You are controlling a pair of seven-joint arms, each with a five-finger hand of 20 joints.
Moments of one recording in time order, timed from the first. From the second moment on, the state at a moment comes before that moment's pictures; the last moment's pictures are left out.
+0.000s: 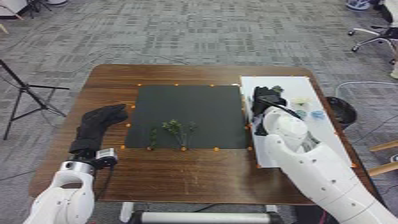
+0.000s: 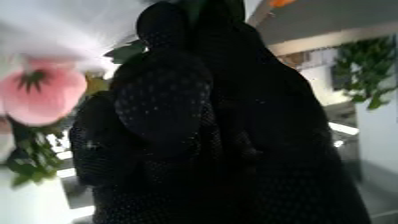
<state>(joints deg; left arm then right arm) 111.5 -67.3 -95.5 -105.2 65.6 1.1 10.7 -69.4 -60.4 54.8 -89.3 -130.4 -8.3 34.7</state>
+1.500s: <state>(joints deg) 111.7 -67.2 -95.9 -105.9 65.6 0.6 9.6 -77.2 -62.8 48.4 -104.2 -118.3 -1.1 33.1</state>
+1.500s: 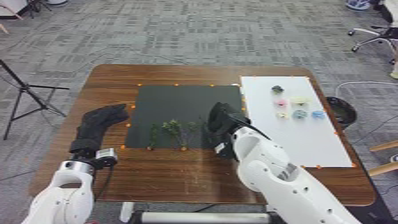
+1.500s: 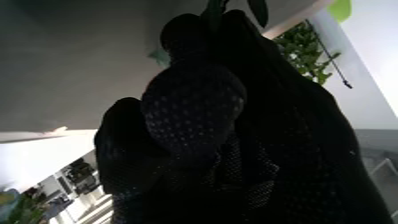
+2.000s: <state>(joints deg) 111.7 -67.3 -95.8 -105.9 65.6 0.1 9.4 -77.8 -62.8 49.8 -103.6 -118.3 -3.4 32.8</state>
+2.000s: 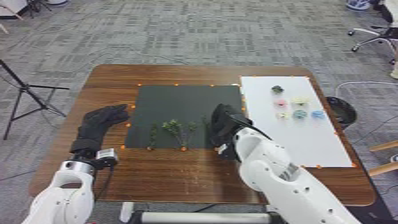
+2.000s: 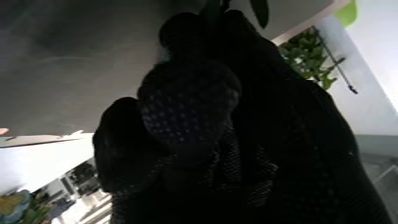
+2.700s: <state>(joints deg) 111.4 -67.3 -95.7 -105.8 65.6 -0.6 8.7 -78.0 -62.6 50.2 -103.7 -118.0 -5.8 31.9</state>
